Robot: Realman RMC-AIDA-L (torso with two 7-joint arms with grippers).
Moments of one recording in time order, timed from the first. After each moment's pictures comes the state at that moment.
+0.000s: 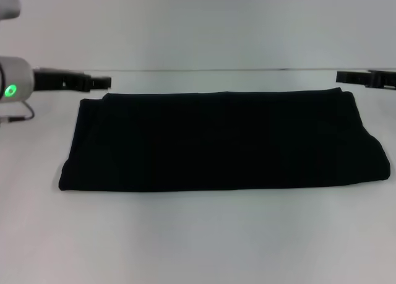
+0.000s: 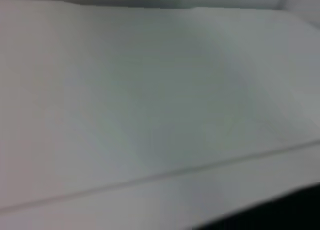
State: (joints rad) left arm -0.75 -2.04 0.69 0.77 2.39 0.97 -2.11; right arm 0.81 1.95 -0.34 -0.52 -2.38 -1.05 1.94
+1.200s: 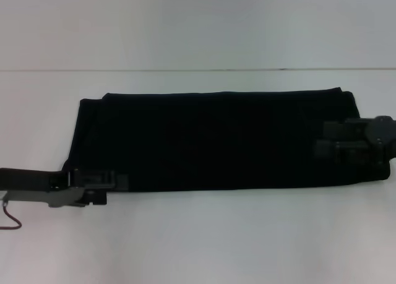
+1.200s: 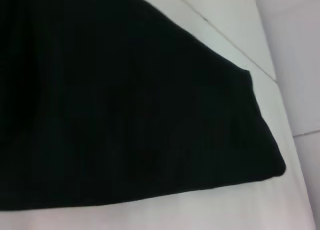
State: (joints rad) left arm -0.56 -2.01 0.54 0.75 2.33 1.68 -2.42; right arm 0.66 1.94 -0.41 -0.61 -2.24 -1.72 1.60
